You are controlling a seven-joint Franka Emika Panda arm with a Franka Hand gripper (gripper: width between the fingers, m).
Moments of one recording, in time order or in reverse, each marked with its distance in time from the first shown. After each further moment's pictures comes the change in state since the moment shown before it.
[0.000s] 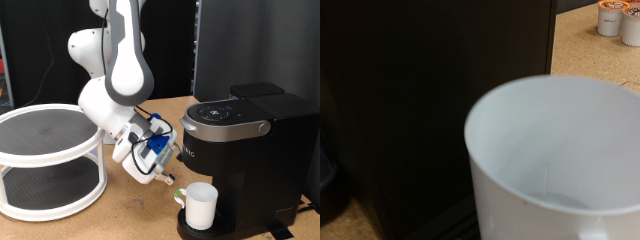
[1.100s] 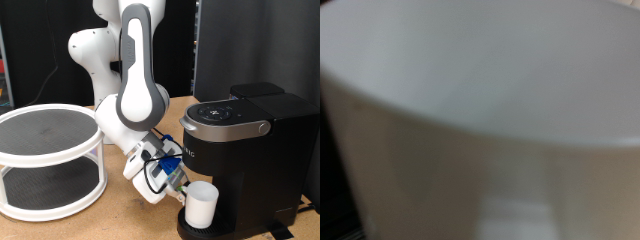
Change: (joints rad) arm 0.050 0.195 0.034 0.130 0.274 0.063 -0.229
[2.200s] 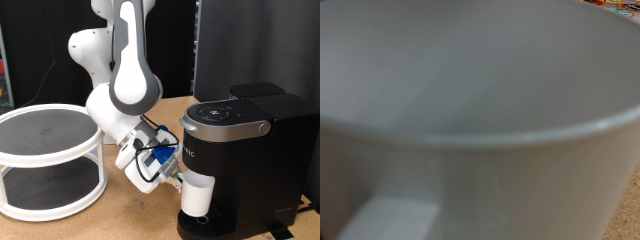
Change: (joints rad) arm -0.001 -0.100 -0.043 -0.034 -0.101 0.007 0.085
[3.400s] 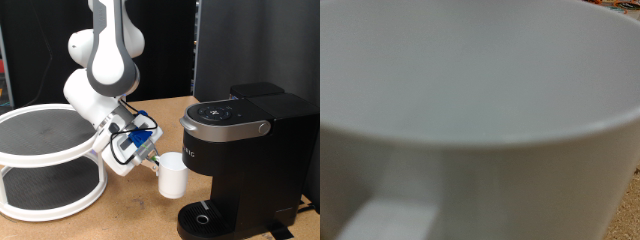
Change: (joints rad) arm -0.006 -0.171 -0.118 -0.144 -0.195 -0.013 0.087
